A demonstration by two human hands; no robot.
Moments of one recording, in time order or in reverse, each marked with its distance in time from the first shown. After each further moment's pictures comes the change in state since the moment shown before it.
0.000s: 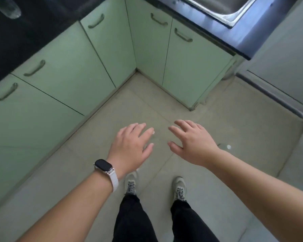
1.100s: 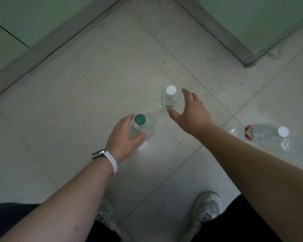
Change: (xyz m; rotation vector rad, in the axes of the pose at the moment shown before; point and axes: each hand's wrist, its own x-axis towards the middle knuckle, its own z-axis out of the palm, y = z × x) left_hand 0.000 -0.166 0.628 -0.665 -0.085 -0.648; right_hand 0.219 0.112 0.569 0.322 -0.031 0.325
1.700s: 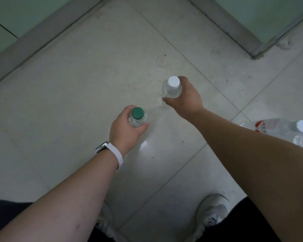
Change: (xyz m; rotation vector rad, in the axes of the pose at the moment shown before) left_hand 0.019 -0.001 0.027 -0.273 0.189 -0.076; right_hand 0.049 0.008 0.046 0.334 0.087 0.017
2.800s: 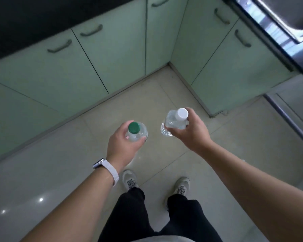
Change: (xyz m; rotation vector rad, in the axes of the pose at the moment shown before) left_hand -0.269 0.387 -0.444 -0.187 0.134 -0.018; right_hand -0.294 -0.486 -0.353 -0.032 -0.064 -0.101
